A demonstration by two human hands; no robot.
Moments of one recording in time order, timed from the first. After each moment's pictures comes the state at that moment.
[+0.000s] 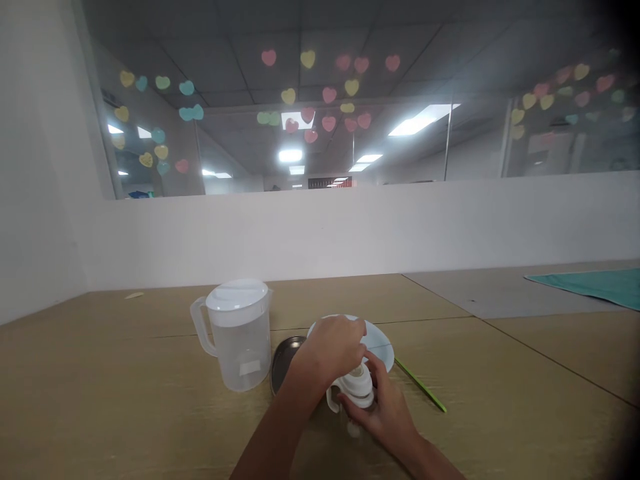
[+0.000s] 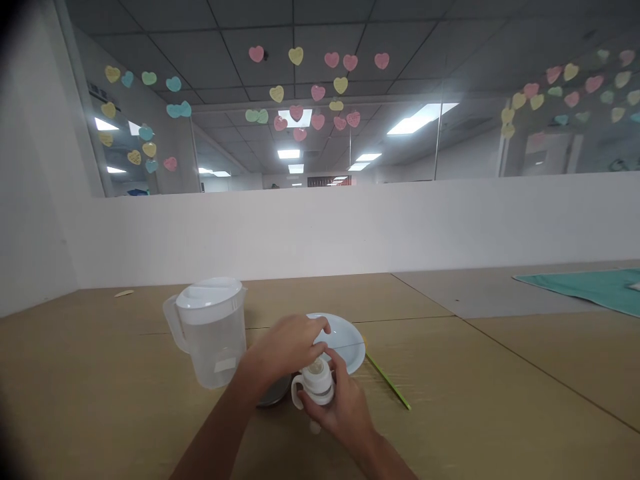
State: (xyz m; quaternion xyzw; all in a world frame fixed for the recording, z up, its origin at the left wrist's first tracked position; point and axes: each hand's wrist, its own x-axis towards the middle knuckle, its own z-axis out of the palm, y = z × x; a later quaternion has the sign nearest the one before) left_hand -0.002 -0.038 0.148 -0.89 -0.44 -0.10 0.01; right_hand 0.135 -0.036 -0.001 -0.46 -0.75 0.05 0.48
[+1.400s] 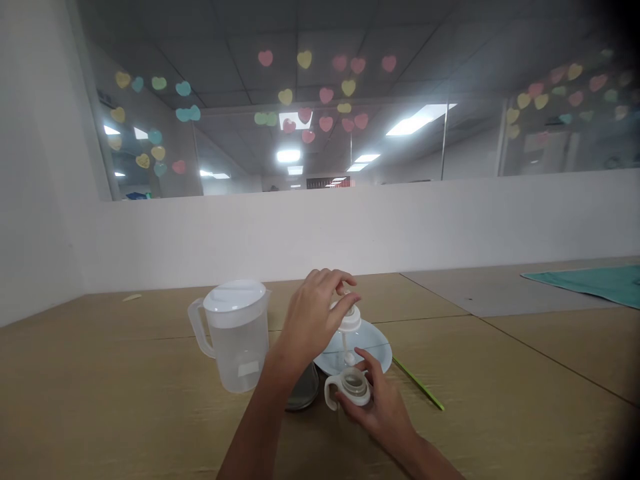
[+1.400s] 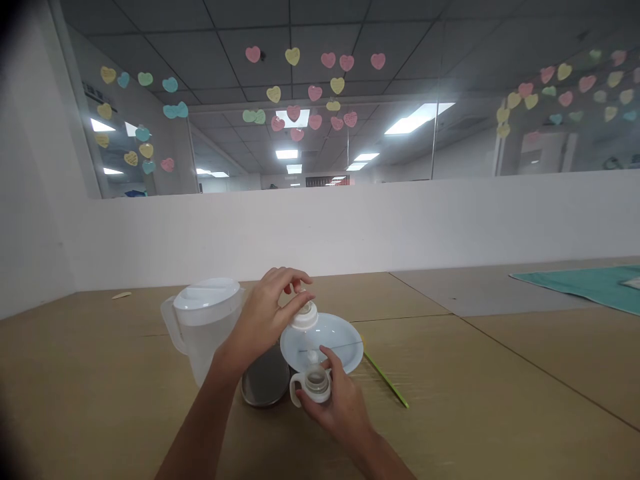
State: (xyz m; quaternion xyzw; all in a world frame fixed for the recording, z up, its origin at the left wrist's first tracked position) left_hand -0.022 -0.044 0.173 -0.81 -0.33 -0.49 0.01; right_hand 0.135 -0.032 -0.004 -0.48 -0.75 0.02 0.45
